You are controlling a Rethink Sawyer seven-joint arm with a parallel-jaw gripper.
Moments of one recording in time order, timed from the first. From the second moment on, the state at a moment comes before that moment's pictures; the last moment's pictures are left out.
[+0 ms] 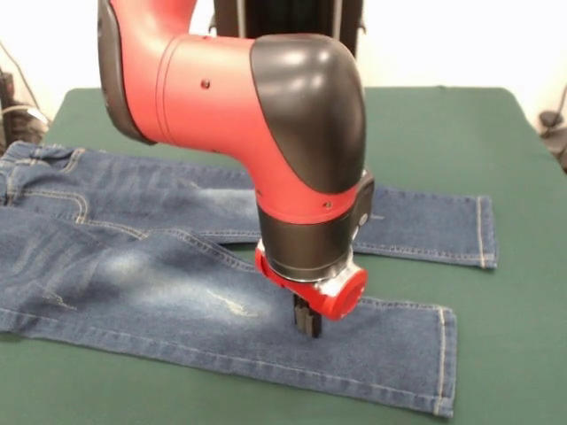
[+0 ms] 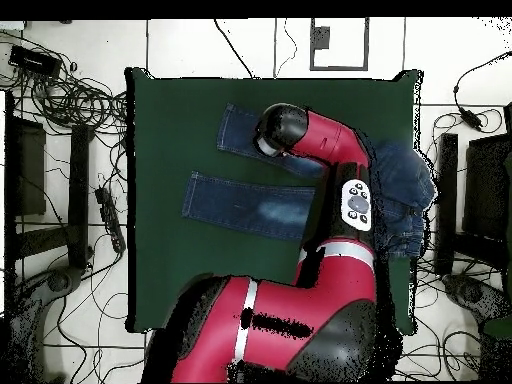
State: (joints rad) arm -0.14 -0.08 -0.12 0.88 0.22 0.79 2.19
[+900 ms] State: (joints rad) arm -0.35 0.00 0.18 0.81 0.35 0.93 2.18
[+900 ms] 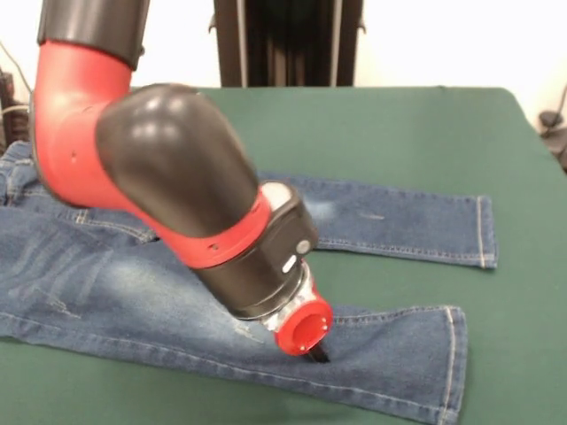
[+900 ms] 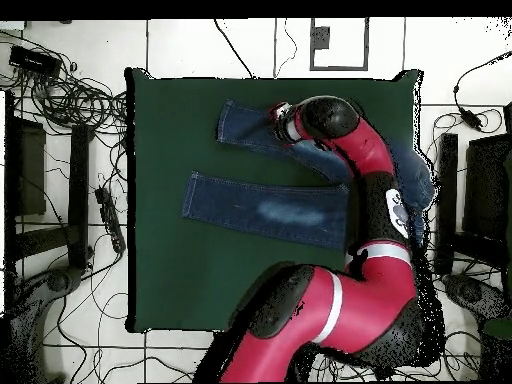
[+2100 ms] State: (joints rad) arm -0.38 0.07 0.37 0.82 0.34 1.10 2.16
